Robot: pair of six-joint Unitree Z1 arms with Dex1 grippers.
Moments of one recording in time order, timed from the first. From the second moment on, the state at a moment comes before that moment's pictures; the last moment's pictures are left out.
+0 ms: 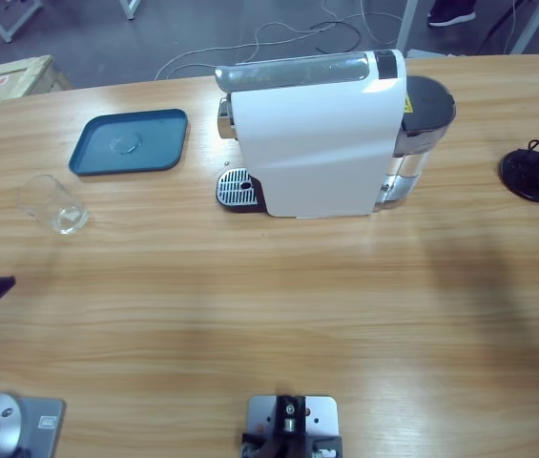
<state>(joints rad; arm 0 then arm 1) -0.66 0.70 -0.67 0.51 -0.16 -0.02 0.78 0.90 -0.76 0.59 -0.29 0.09</state>
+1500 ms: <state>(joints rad) -0.56 1.62 -1.05 -0.03 -0.55 -0.85 0.78 0.90 -0.76 0.58 -0.29 0.09</state>
